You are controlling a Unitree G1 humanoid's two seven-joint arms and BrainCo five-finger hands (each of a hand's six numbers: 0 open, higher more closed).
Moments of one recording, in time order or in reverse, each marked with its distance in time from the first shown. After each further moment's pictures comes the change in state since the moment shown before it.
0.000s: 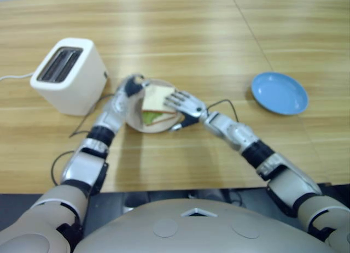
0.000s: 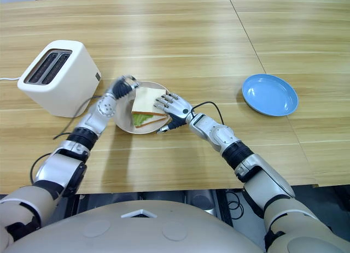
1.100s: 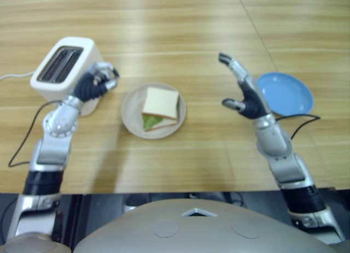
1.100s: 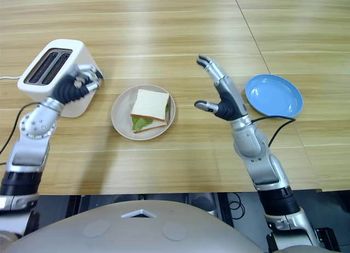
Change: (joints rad) left arm 0.652 0.287 0.293 -0.934 -0.440 -0.101 -0.578; right arm 0.568 -0.104 -0.538 -0.735 0.879 -0.046 0.181
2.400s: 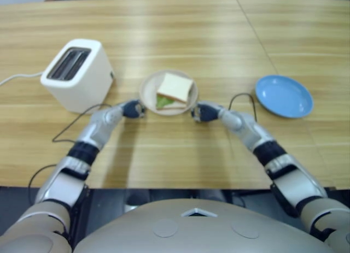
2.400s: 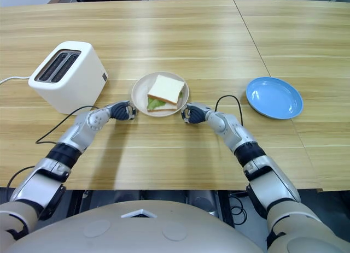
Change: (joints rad) left arm -0.534 -0.240 -0.400 0.822 0.408 0.024 0.029; right arm -0.628 0.088 0.308 1.031 -0.285 -0.004 0.153
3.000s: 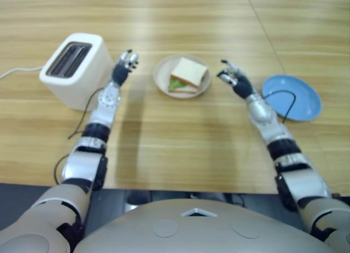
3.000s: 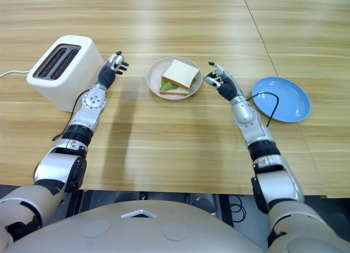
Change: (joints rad) left arm -0.119 -0.186 0.410 0.242 -0.420 -0.260 0.354; right arm 0.169 0.042 -0.405 -0.179 0.472 -0.185 -0.186
